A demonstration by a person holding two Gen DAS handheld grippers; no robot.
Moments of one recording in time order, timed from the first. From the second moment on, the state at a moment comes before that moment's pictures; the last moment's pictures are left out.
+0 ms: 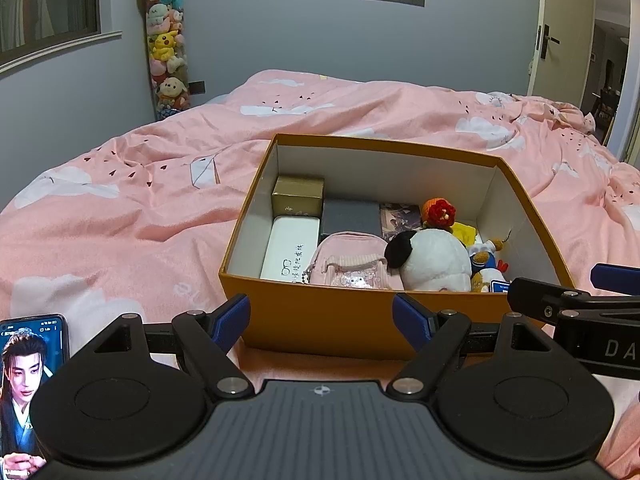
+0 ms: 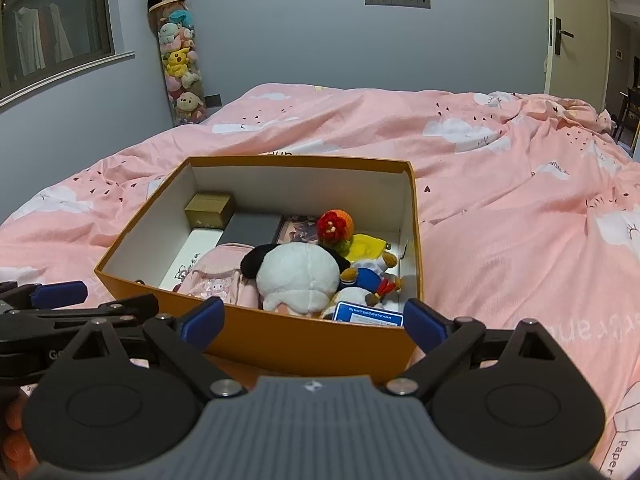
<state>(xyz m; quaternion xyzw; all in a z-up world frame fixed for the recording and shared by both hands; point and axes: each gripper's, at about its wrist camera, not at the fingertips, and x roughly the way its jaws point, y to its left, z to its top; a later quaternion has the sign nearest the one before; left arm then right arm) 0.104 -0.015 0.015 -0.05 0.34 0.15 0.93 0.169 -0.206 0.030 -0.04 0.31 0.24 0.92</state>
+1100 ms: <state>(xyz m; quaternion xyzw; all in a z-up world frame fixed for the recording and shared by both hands) 0.104 -0.014 0.012 -0.06 0.34 0.14 0.93 0.168 -0.205 0.024 -0.05 0.32 0.24 0.92</state>
